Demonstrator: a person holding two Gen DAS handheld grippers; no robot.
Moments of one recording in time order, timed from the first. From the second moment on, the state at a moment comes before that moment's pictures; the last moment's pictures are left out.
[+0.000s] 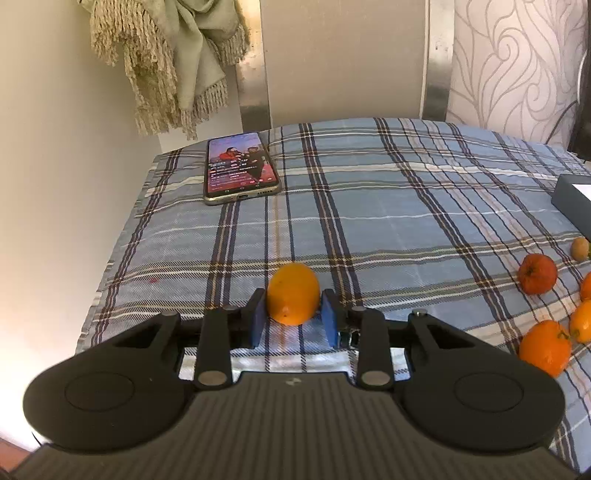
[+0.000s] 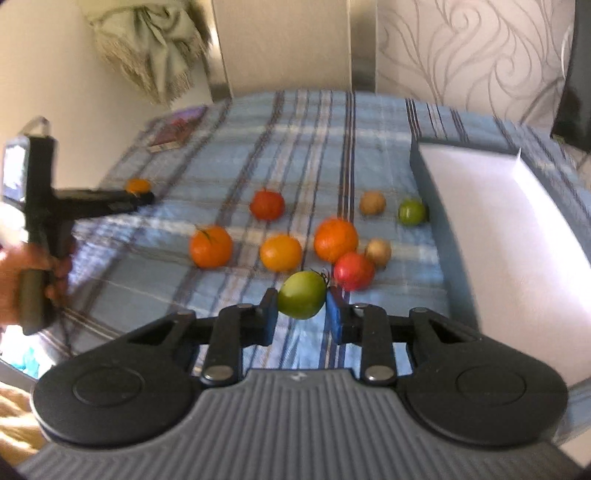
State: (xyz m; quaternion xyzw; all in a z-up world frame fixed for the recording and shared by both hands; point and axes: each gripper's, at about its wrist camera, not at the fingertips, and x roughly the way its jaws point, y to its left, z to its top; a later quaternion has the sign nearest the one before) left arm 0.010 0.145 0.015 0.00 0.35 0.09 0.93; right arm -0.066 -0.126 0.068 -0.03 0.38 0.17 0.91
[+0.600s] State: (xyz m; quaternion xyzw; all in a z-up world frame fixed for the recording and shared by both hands) left arm 0.010 0.149 0.014 -0.03 0.35 0.10 0.93; right arm -0.095 -0.150 0.122 -0.02 0.32 0.20 0.93
